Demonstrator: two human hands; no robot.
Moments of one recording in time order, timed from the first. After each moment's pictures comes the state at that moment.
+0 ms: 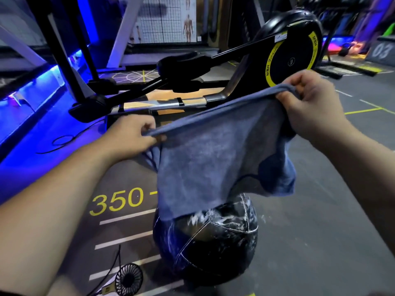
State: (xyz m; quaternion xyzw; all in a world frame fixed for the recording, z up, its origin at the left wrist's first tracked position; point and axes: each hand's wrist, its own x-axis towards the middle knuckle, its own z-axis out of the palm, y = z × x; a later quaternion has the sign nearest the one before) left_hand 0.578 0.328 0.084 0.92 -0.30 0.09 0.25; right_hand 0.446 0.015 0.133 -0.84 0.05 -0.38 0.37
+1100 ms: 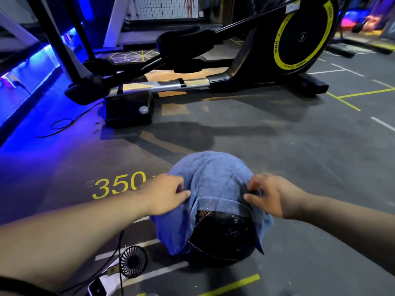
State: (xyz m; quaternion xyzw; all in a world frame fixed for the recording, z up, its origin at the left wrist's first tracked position) left_hand 0.523 0.309 -0.061 0.93 -0.34 -0.12 0.08; right_hand 0.404 0.036 -0.038 -0.99 0.03 0.07 0.13
